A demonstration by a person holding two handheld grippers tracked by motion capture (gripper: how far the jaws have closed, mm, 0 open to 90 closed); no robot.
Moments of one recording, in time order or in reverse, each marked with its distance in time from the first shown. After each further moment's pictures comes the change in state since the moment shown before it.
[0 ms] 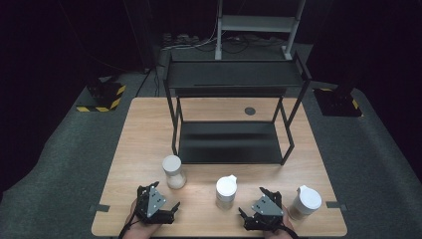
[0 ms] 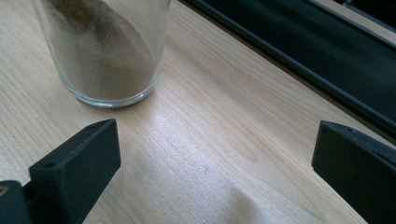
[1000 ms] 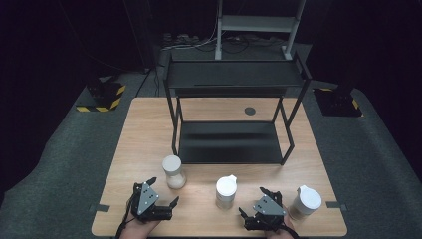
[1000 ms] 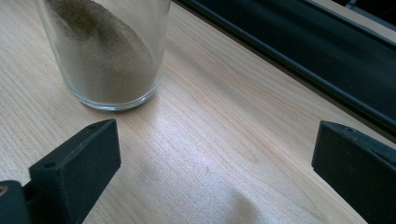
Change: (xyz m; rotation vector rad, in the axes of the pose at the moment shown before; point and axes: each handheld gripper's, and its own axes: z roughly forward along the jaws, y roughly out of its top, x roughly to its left) left arm 0.010 0.022 -0.019 -0.113 -0.012 -0.103; right arm -0.002 -0.001 -0.001 -0.014 0.015 0.011
